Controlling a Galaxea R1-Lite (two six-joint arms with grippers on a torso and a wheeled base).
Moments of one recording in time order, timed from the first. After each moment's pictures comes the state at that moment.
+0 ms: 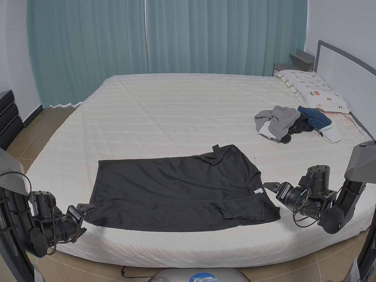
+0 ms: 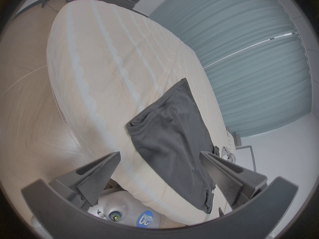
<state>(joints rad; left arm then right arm) 0.12 2.10 -0.02 -1.40 -0.26 -0.99 0.26 2.10 -0.39 -1.21 0.02 0.80</state>
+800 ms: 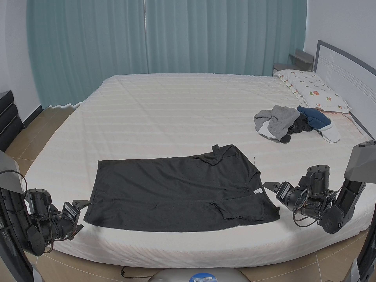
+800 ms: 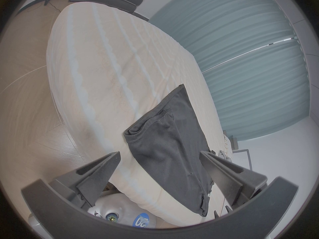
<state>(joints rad) 0.16 2.08 -0.02 -1.40 -0.28 -1.00 0.26 2.11 -0.39 -1.22 0.03 0.81</state>
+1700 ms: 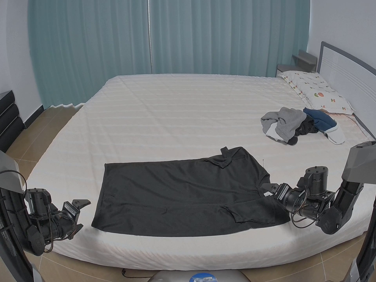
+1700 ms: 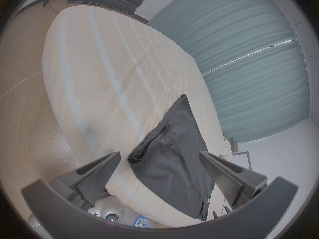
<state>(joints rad) 0.16 2.08 -0.03 -1.40 -0.28 -1.00 0.27 2.13 -0.40 -1.23 0.03 0.81</state>
